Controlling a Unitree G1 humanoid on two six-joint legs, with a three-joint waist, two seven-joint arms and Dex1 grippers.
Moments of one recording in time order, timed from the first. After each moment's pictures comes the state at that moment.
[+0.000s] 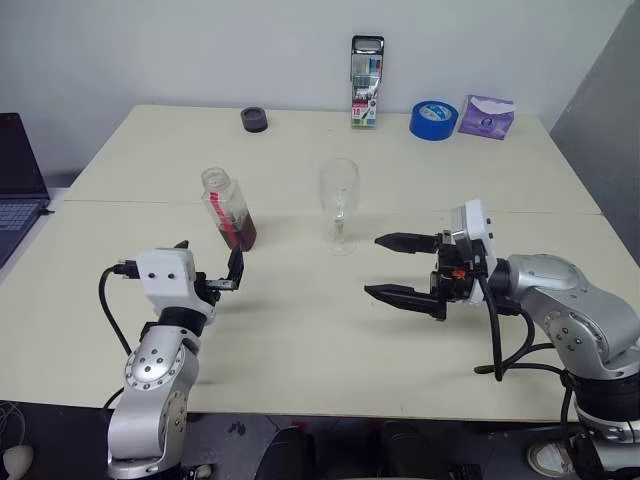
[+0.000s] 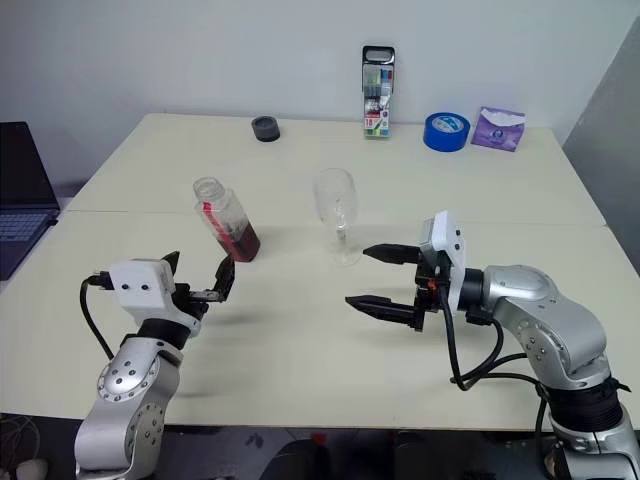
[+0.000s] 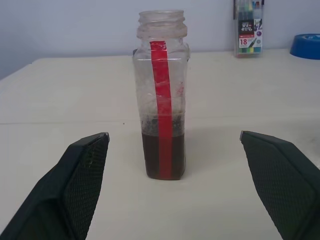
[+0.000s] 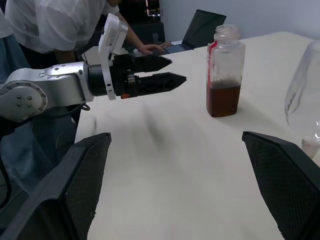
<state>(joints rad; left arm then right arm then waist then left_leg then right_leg) 0.02 0.27 0.21 -0.48 -0.25 0.38 -0.11 -0.42 -0.59 0.02 -0.47 0.69 0.71 0.89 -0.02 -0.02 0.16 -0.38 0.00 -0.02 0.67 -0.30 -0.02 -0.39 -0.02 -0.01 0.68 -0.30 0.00</state>
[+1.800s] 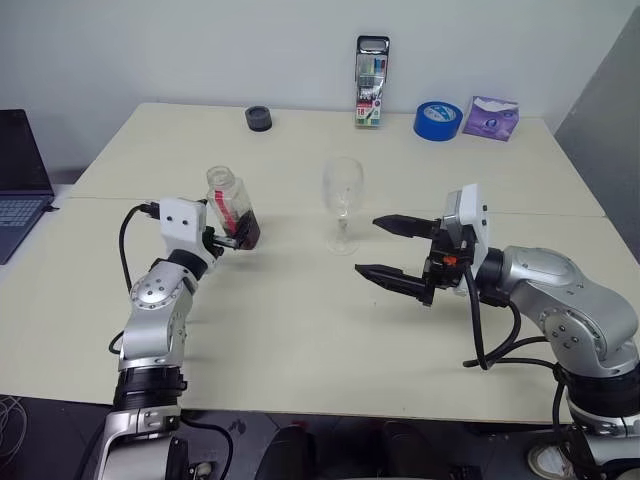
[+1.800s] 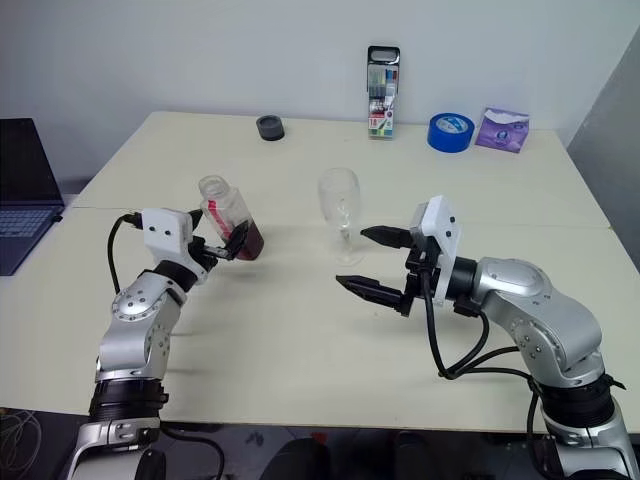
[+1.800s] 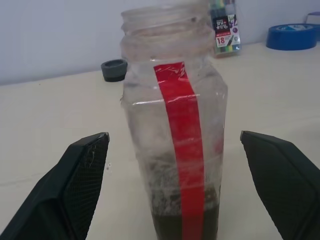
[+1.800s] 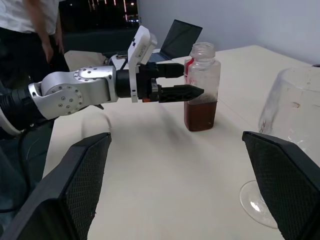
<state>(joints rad) -0.41 0.42 0.20 0.20 -0.21 0.11 -0.39 -0.46 -0.57 0.03 -0.51 0.69 0.74 0.74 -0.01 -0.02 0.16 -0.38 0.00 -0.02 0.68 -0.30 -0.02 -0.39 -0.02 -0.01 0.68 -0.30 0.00</state>
